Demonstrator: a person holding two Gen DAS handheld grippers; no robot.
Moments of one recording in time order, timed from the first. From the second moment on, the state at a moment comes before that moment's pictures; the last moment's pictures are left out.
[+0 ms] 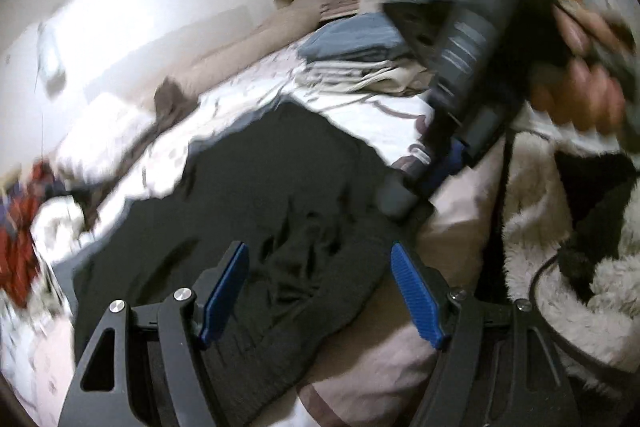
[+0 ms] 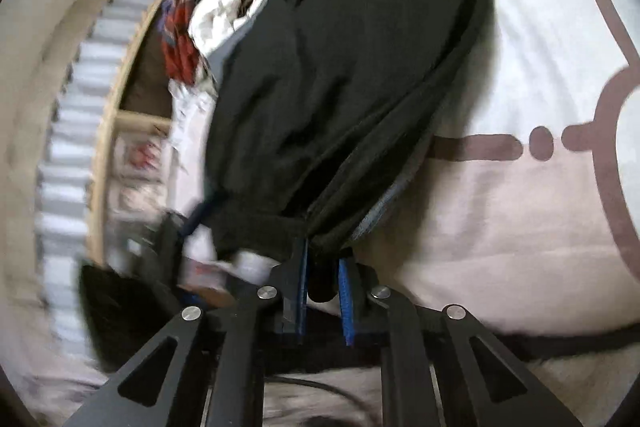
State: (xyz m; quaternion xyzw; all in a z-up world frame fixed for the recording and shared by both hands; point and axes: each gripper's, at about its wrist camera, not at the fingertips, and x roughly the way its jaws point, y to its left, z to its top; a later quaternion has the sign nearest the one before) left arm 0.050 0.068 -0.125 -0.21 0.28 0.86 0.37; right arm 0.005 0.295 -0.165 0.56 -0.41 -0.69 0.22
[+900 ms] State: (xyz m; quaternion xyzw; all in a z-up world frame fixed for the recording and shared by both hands) left arm 0.026 0.109 -0.129 -0.20 0.34 0.86 0.34; right arm 0.006 0.316 -0.108 0.51 -0.43 -0.71 0.20
